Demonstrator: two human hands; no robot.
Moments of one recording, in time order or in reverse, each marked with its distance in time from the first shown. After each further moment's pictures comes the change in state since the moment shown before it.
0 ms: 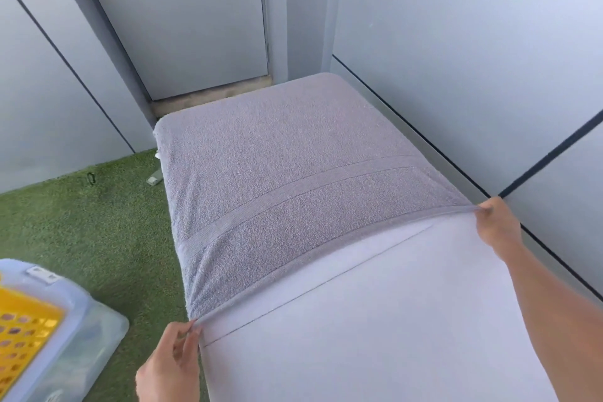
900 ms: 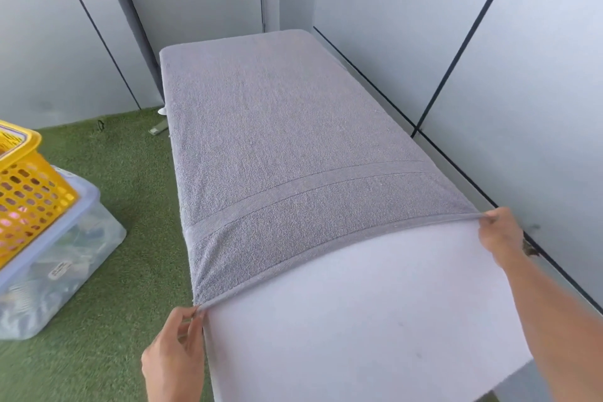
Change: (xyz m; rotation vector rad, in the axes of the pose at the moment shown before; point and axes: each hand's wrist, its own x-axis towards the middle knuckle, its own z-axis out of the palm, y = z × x) left_hand -0.362 -0.054 -0.079 -0.025 -0.028 -0.057; right_hand -0.188 0.285 -0.132 0.000 0.069 0.012
